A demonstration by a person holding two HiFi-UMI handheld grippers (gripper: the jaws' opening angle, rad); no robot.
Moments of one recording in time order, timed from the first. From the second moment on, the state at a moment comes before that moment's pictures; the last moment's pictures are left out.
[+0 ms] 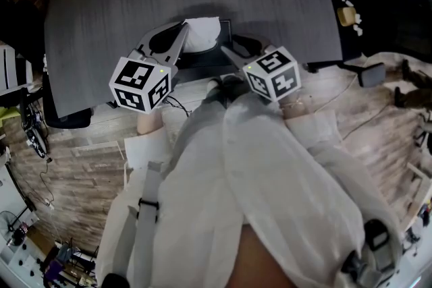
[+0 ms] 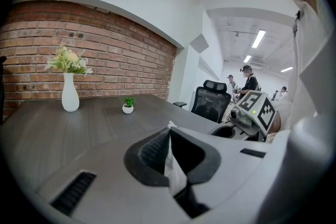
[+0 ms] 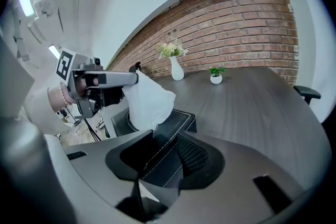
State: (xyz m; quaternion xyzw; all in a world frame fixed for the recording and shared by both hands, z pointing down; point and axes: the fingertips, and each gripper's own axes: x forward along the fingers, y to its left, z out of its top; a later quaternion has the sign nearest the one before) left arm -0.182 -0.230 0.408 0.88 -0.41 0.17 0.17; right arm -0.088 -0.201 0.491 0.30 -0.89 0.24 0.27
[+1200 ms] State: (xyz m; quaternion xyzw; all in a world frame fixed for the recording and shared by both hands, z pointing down) left arm -0.204 -0.249 0.368 0.88 -0.45 0.09 0.16; right arm -0.088 -0.199 0.492 0.29 -0.89 0.23 0.28
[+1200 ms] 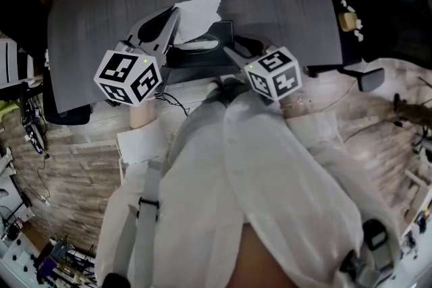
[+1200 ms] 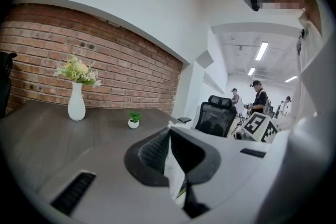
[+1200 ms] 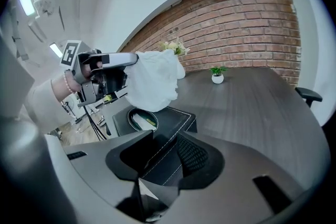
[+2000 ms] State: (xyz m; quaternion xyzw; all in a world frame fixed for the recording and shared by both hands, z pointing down) left arm -0.238 -0.243 0.306 0.85 -0.52 -0.01 0.11; right arm -0.114 -0.246 0.401 0.26 -0.93 0.16 0.18
